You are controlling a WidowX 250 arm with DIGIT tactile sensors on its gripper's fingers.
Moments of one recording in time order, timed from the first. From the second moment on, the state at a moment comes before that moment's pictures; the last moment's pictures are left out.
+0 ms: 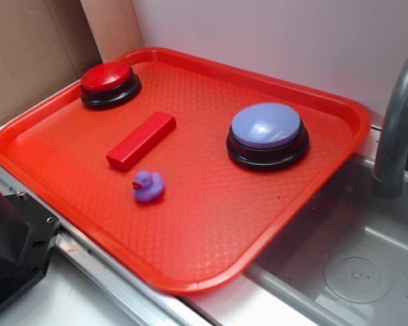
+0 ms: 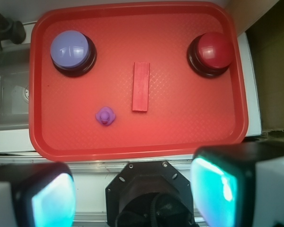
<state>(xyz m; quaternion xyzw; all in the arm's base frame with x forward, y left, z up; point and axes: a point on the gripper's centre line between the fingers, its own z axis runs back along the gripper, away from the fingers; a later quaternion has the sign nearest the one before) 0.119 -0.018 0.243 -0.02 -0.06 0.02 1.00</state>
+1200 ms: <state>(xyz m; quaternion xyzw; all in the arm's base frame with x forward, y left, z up) 0.223 -0.017 0.156 -0.02 -0.03 0.22 0.98</state>
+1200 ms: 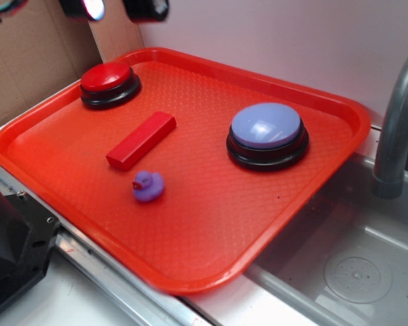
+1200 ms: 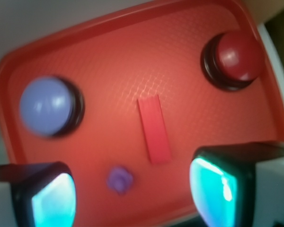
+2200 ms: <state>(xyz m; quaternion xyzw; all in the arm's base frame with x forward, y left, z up) 0.219 0.001 0.020 0.01 0.04 0.20 0.98</state>
